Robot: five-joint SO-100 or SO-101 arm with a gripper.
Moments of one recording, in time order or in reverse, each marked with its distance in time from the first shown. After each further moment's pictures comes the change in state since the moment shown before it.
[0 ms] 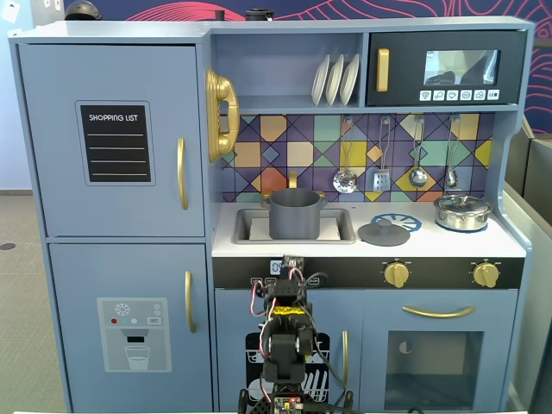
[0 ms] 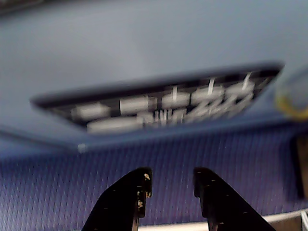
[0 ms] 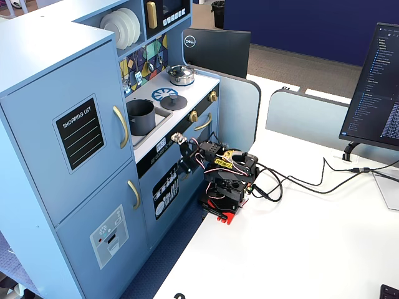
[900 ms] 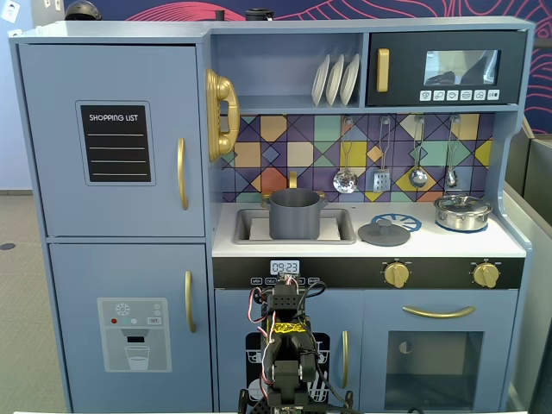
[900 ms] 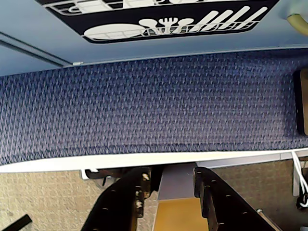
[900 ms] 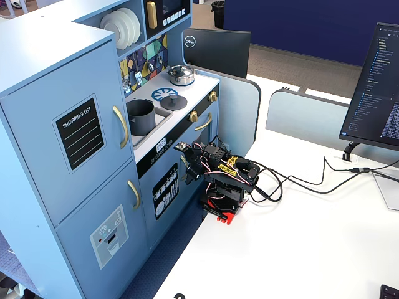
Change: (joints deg) arm -1.5 12.0 2.3 28.8 -1.4
